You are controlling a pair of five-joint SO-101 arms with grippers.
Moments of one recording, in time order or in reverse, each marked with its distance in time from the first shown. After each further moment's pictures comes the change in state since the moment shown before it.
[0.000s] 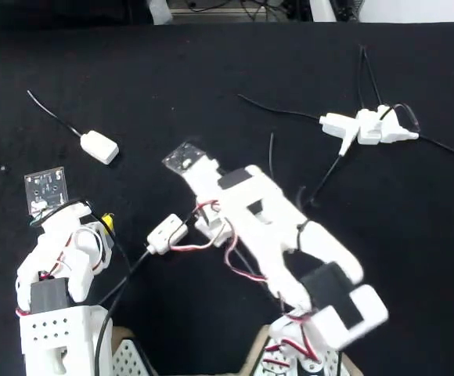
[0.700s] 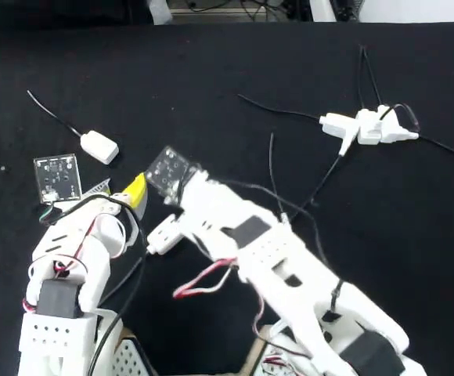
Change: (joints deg) left arm 17.1 0.0 -8.4 -10.5 12.5; right arm -9.1 -27.5 23.1 -30.1 1.2
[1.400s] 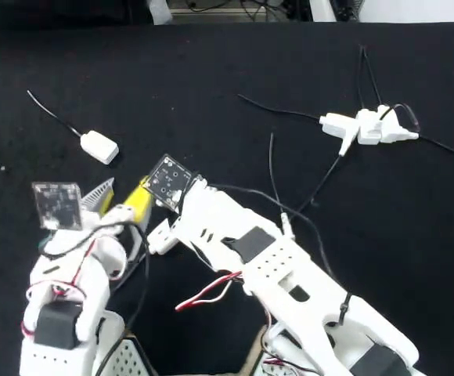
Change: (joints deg) left arm 3.3 -17.3 4.0 4.0 -4.6; right arm -1.8 -5.5 2.7 -1.5 -0.4
